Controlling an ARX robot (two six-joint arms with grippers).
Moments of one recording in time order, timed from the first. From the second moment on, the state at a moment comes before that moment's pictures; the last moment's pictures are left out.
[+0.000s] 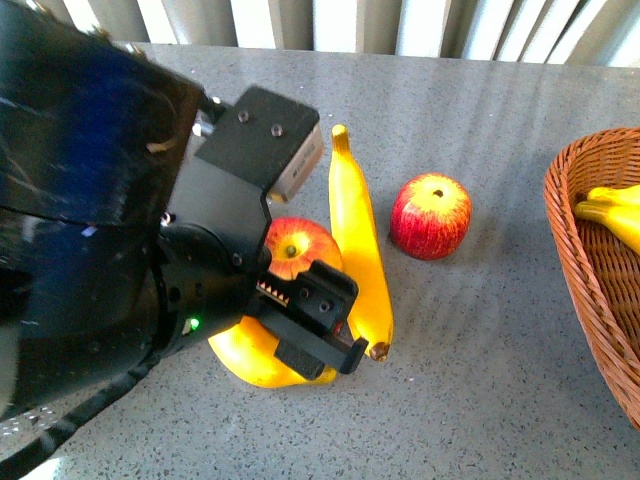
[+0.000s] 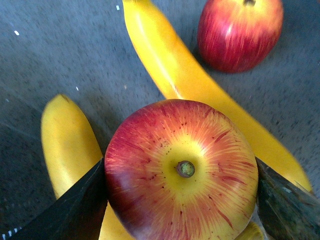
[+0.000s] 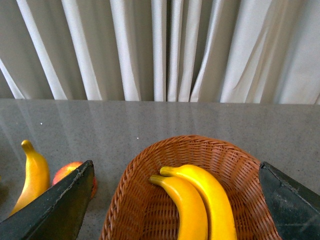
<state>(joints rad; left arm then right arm) -0.61 1.80 0.60 0.57 0.02 0.00 0.00 0.00 0.02 0.00 0.00 0.00</state>
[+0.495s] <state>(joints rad) -0.16 1.63 0.57 0.56 -0.16 -0.12 0.00 0.00 0.02 0.00 0.00 0.00</state>
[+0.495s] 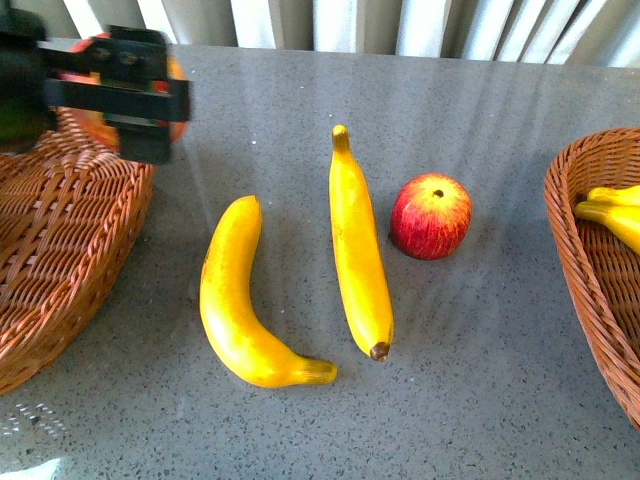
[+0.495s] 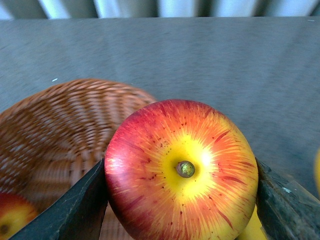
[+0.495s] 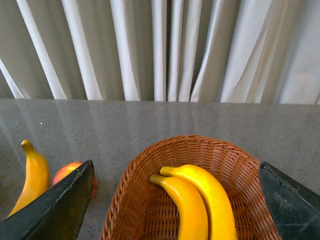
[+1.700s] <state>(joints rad) -0.50 1.78 0.90 0.38 0.37 0.34 0.00 0.00 0.02 0.00 0.00 0.00</state>
